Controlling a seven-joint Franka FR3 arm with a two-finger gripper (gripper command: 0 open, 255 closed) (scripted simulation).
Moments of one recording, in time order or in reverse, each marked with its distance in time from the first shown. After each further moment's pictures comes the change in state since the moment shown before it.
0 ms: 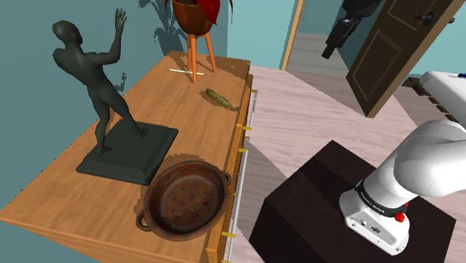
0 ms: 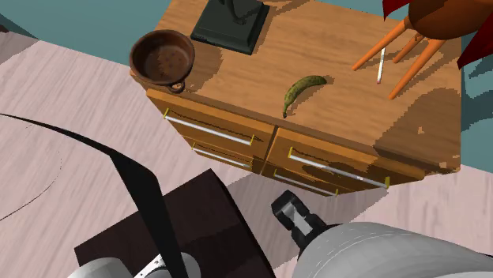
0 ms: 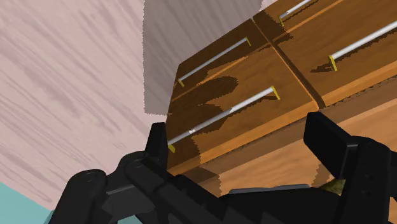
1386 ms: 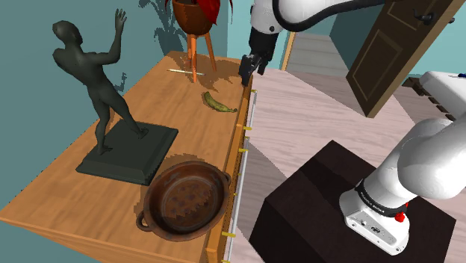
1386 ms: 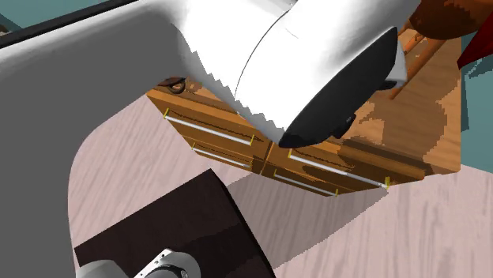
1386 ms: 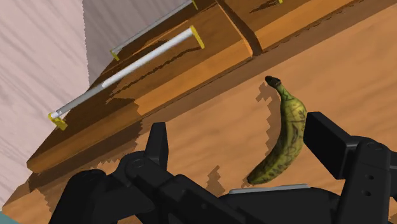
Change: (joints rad) arm 0.103 0.533 0.226 0.175 0.086 0.316 0.246
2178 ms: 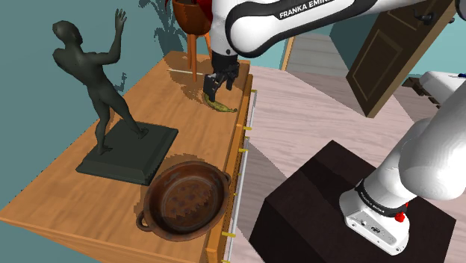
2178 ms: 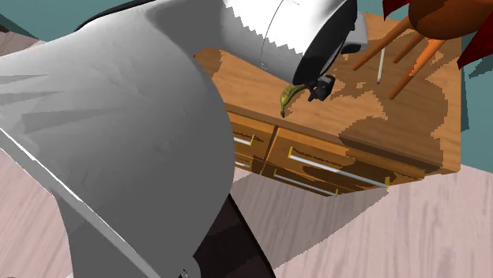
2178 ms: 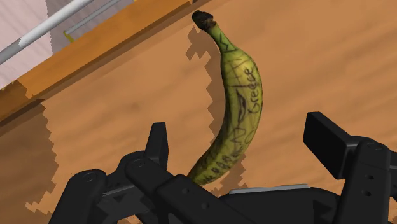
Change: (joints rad) arm 0.047 0.310 0.081 0.192 -0.055 0.097 0.129
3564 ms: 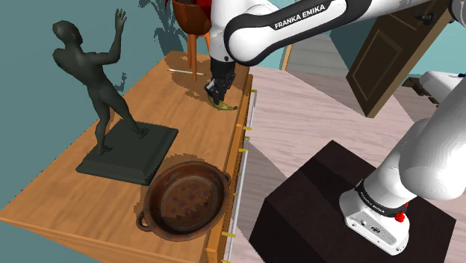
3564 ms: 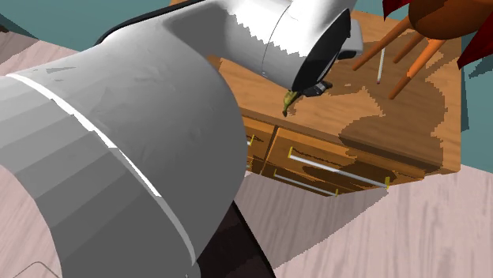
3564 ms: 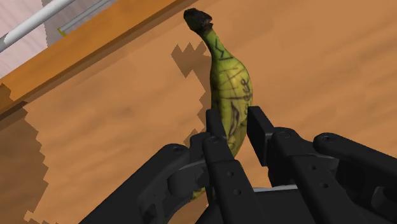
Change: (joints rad) arm 0.001 0.027 0.000 -0.018 -0.011 0.054 0.007
